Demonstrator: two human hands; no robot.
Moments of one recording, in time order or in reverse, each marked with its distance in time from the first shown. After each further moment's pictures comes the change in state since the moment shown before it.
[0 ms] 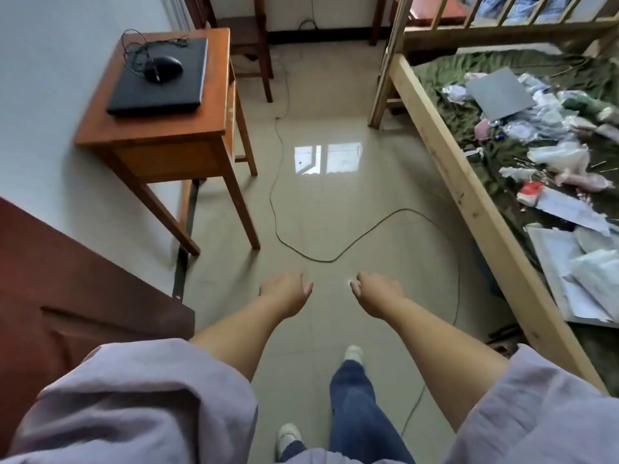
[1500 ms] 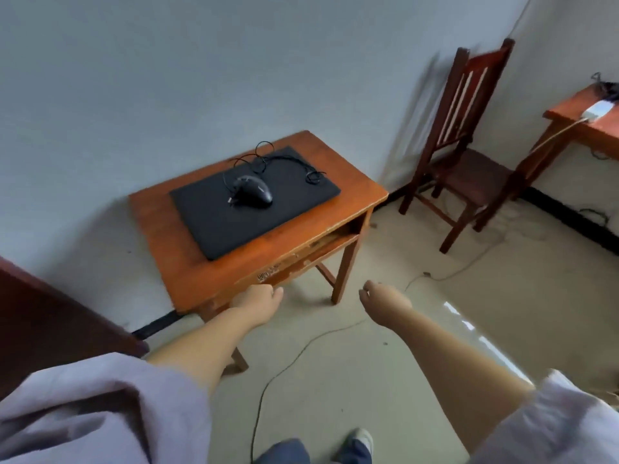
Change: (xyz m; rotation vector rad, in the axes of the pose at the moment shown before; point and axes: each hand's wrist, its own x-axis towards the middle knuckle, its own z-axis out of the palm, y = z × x) left_hand 0.489 -0.081 -0.326 -0.635 0.313 -0.993; right_hand 0.690 -0.161 -0.422 -0.383 -0.130 -0.862
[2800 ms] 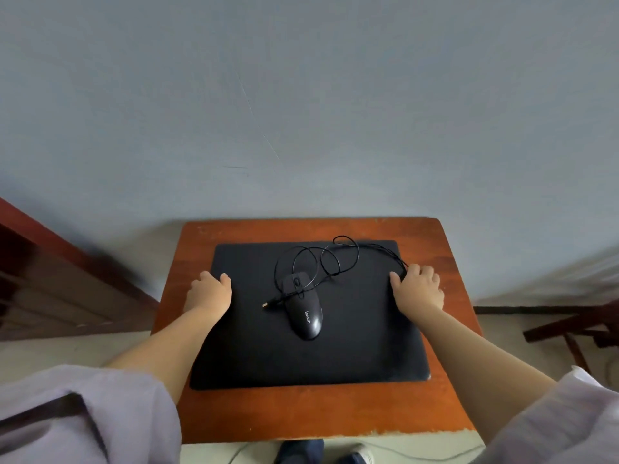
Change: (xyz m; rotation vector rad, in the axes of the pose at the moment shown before) left_hand 0.212 -0.116 -0.133 -0.515 0.348 -1.082; right_hand 0.397 -0.147 -0.137 -0.168 0.150 -0.228
